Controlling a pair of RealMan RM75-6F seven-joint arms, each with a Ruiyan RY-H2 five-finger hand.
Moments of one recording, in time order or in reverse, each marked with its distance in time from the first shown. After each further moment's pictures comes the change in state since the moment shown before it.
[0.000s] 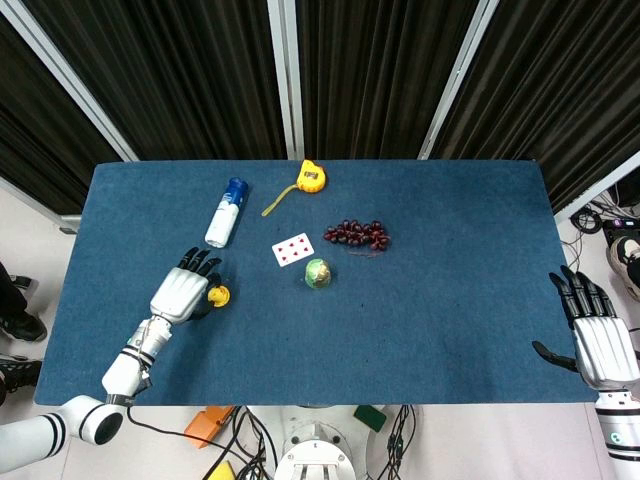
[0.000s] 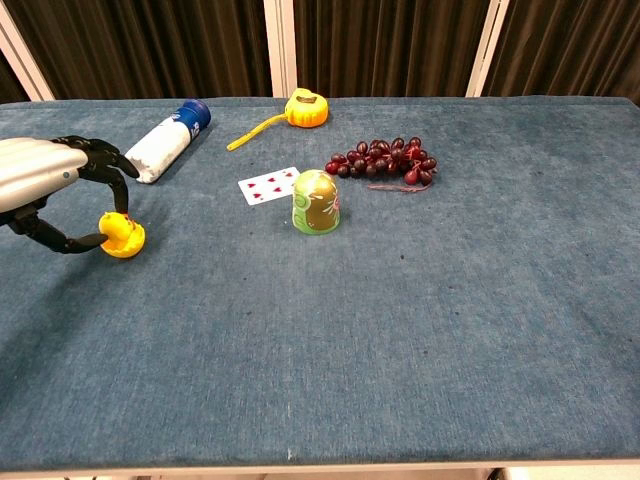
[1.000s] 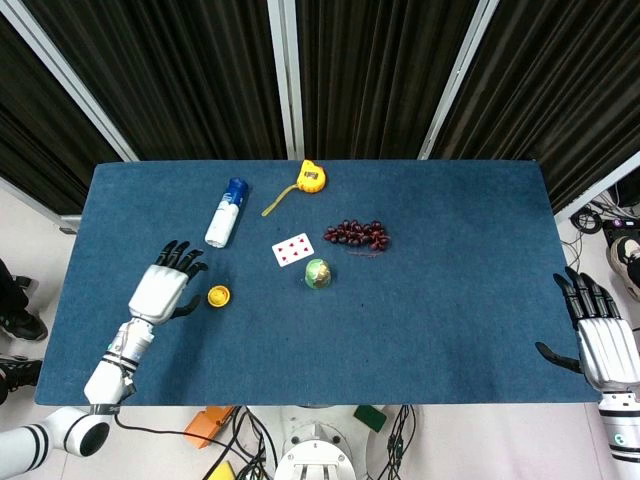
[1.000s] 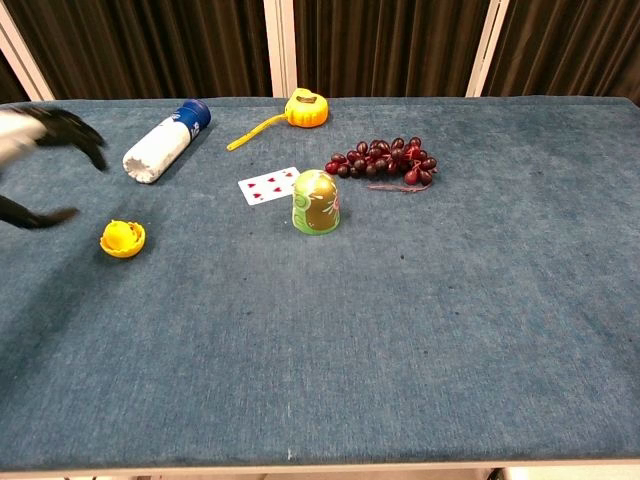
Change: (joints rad) left arm 0.065 0.082 0.004 -0.083 0.004 0.156 -0.044; right arm -0.006 0.003 0.000 0.013 0.007 0.004 0.022
